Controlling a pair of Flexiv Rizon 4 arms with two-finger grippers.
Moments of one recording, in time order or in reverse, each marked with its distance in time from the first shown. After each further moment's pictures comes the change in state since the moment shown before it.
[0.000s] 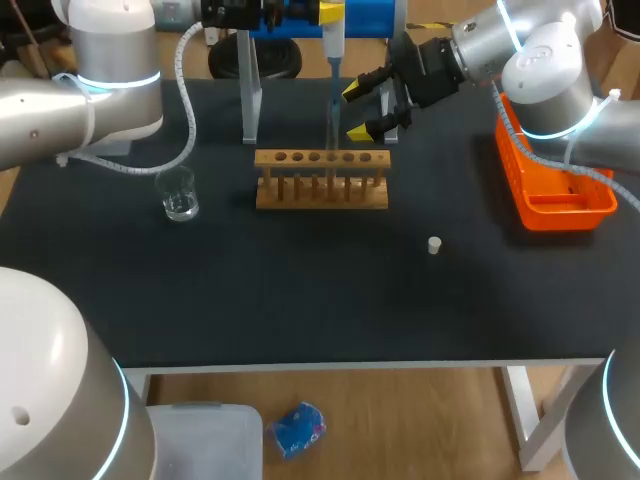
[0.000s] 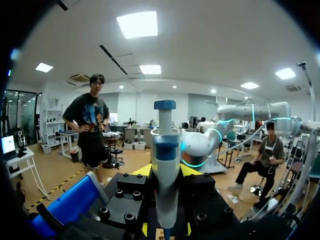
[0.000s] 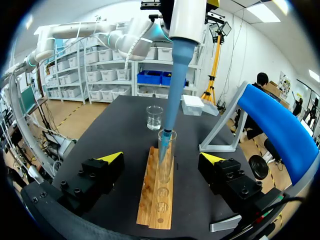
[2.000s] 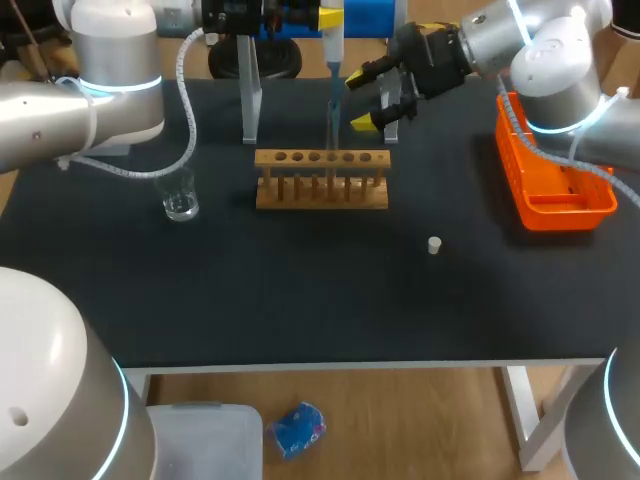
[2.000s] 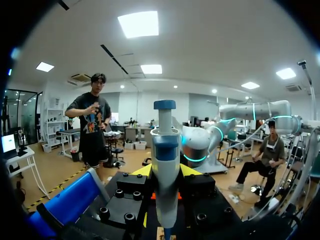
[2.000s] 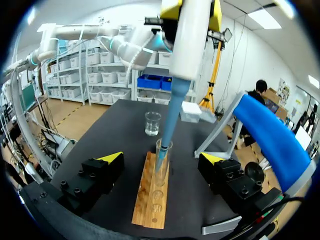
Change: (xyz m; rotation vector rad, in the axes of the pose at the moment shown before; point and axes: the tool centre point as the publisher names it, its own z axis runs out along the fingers) left arm -0.004 0.010 0.000 -0.001 -0.006 0.000; right arm -0.007 0.017 -0.021 -0.055 -0.019 -0.047
